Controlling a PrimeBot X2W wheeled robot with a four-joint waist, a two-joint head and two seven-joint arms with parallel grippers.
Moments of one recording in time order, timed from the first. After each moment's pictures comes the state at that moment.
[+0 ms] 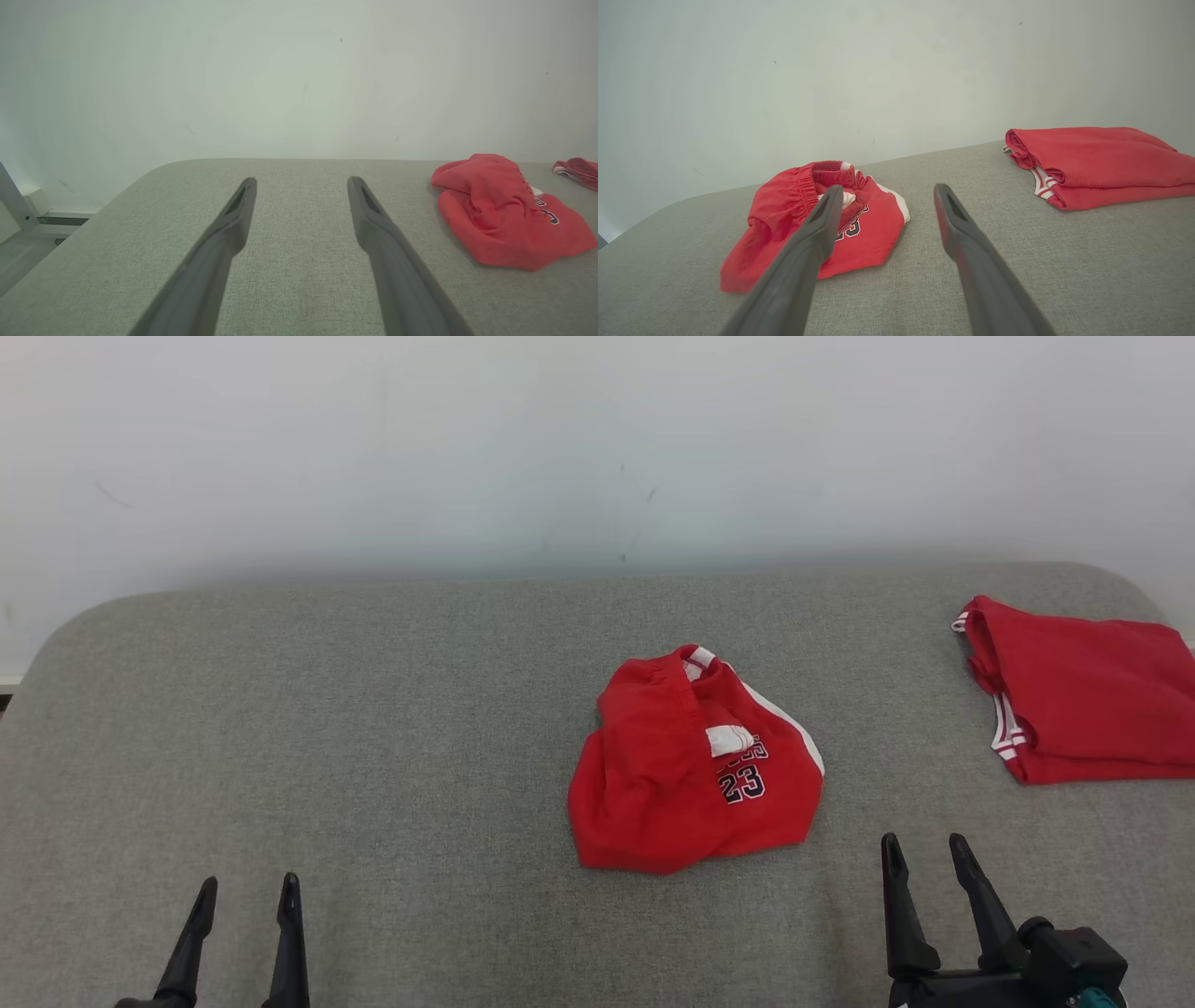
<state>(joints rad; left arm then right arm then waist) 0.06 0.17 0.00 0.09 -0.22 -0.09 -0.26 0.02 -0.07 -0.04 0.17 0.22 0.13 -0.26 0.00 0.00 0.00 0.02</state>
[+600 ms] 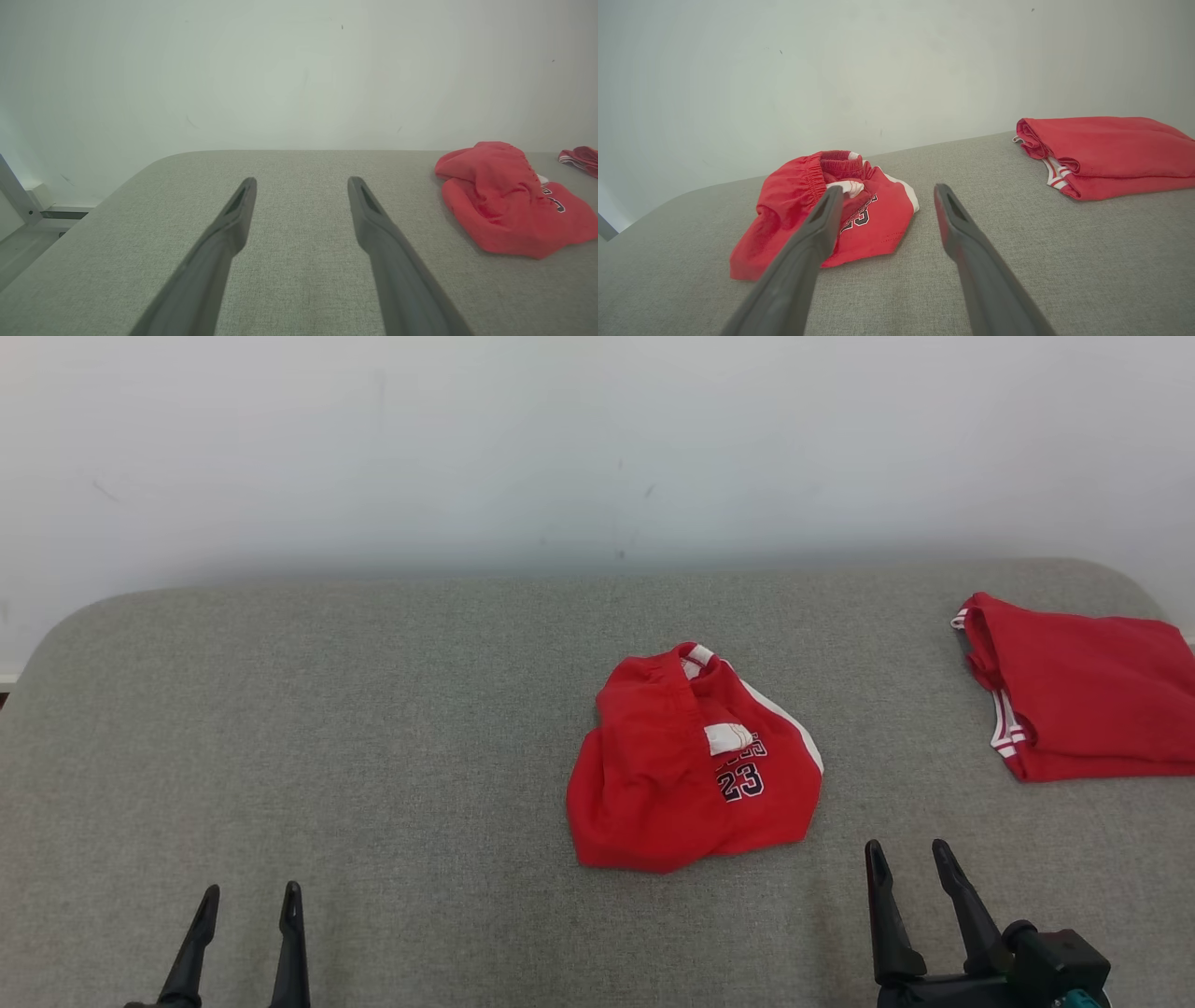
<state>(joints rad) 0.06 0.14 0.04 0.12 -0.18 -0.11 -0.26 0.02 -0.07 -0.01 0.19 0.23 0.13 -0.26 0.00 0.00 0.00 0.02</state>
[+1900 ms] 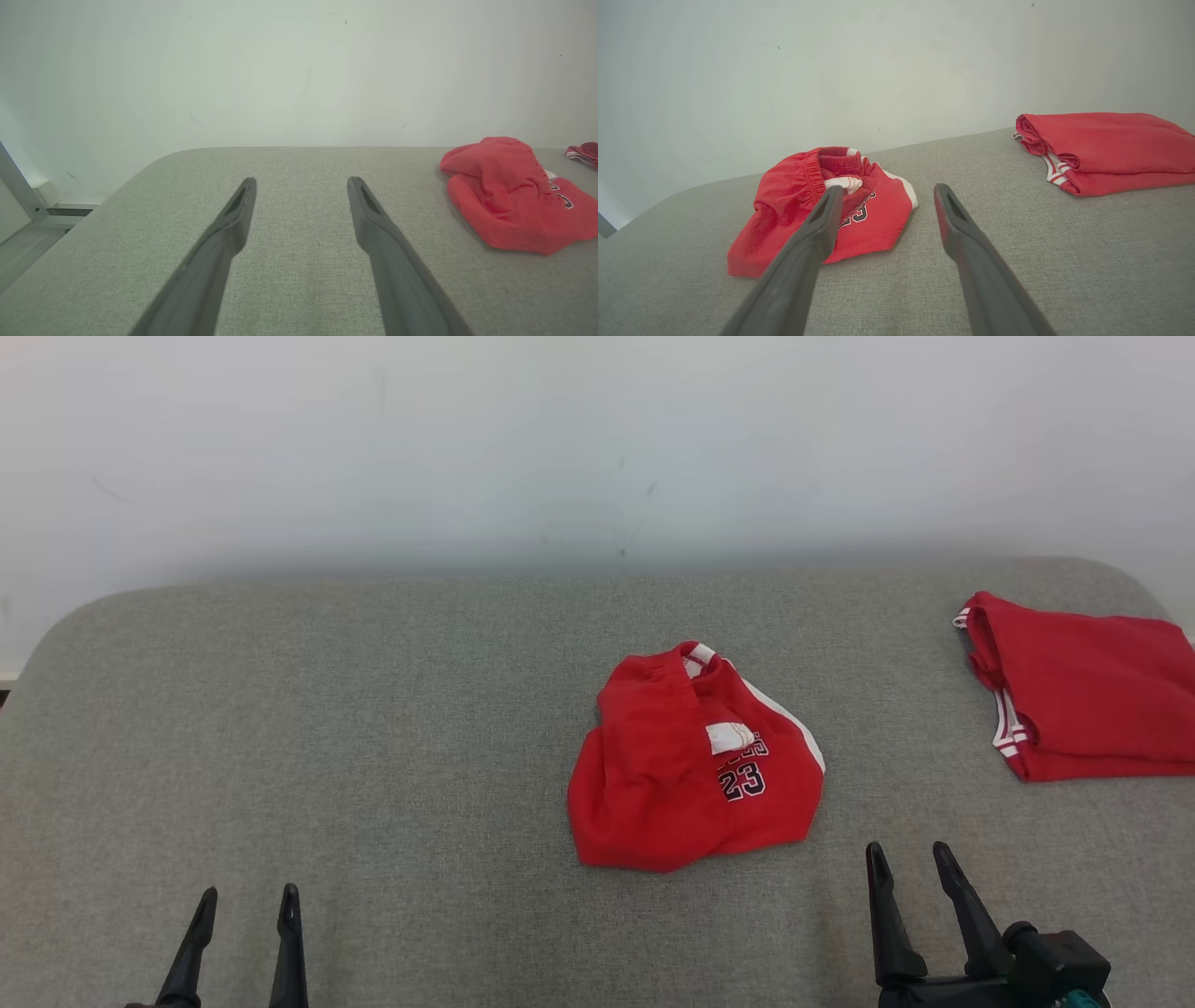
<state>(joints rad) 0.06 0.12 0.06 0.13 -0.15 -0.13 -0.26 0.02 -0.07 -0.01 0.20 0.23 0.13 -0.26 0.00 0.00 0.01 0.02</state>
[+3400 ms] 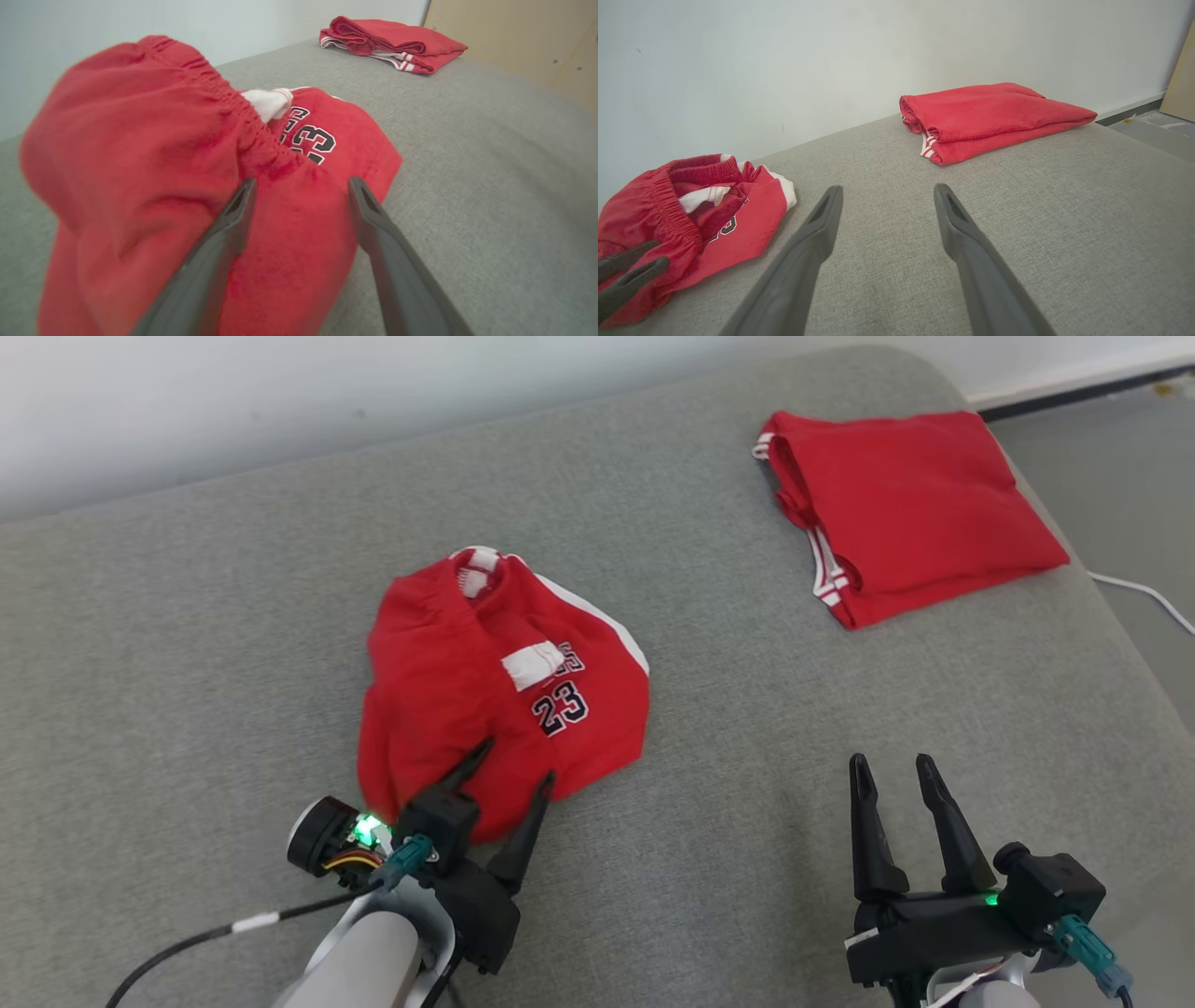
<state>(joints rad) -0.55 0.16 -0.59 0.67 -0.28 -0.13 -0.26 -0.11 -0.05 0.00 0.19 0.27 0.13 -0.26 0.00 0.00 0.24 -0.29</state>
